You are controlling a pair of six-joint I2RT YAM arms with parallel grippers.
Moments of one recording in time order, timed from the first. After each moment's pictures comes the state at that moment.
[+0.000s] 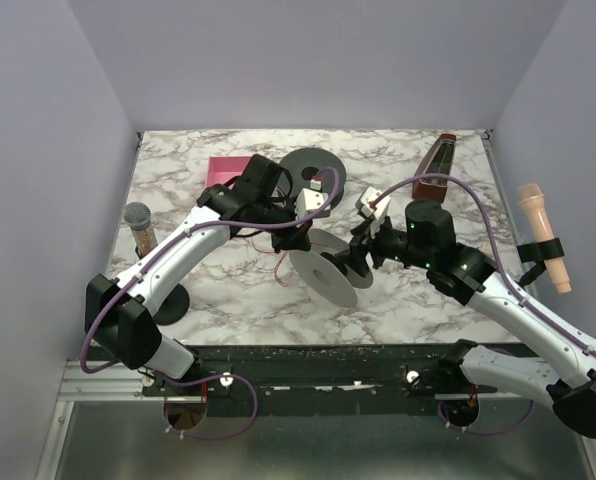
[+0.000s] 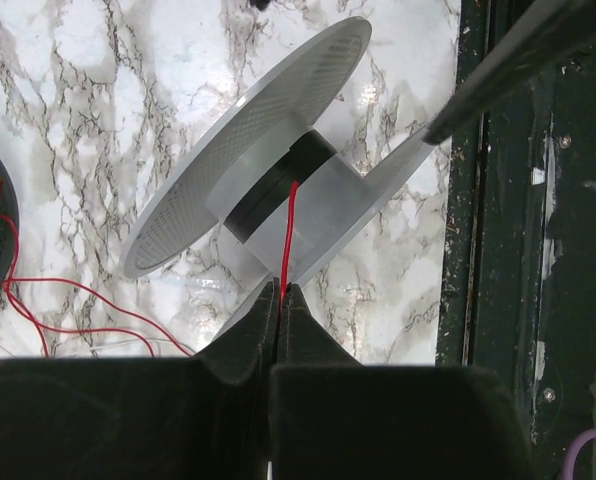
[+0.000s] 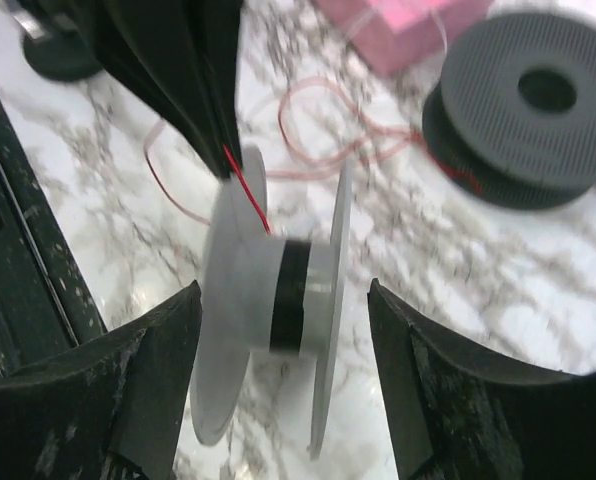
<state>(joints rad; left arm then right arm) -0.60 1.47 1.37 -0.79 0.73 0.57 0.71 1.00 0.95 -0.29 -0.31 -0.15</state>
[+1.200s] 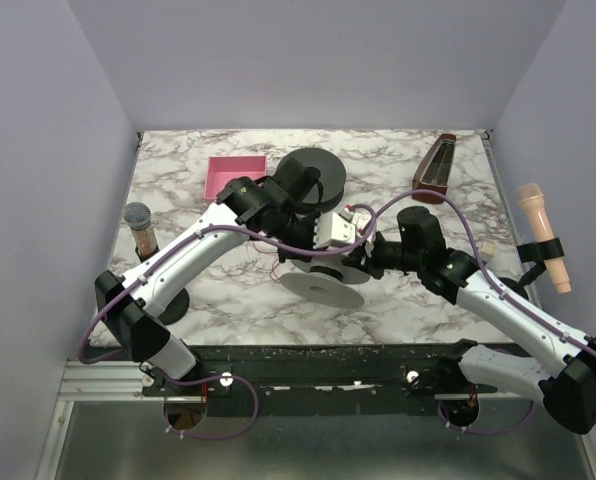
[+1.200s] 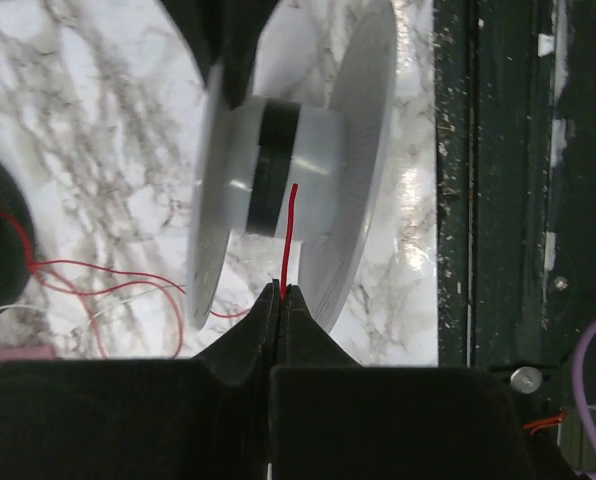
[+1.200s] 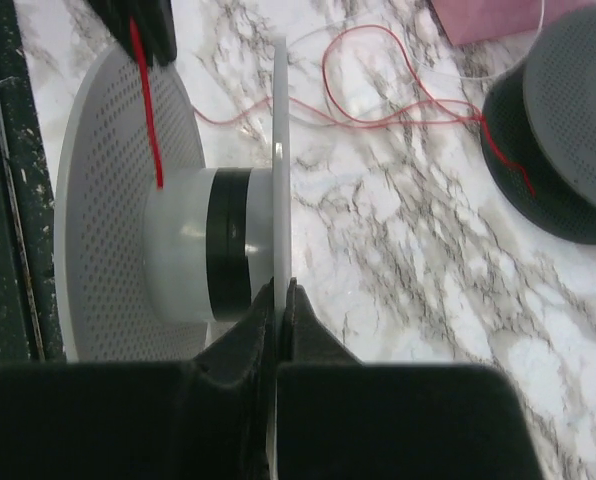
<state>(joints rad) -0.76 1.54 1.66 -1.17 0.48 0.76 0.63 1.05 0.77 -0.23 -0.50 -0.42</state>
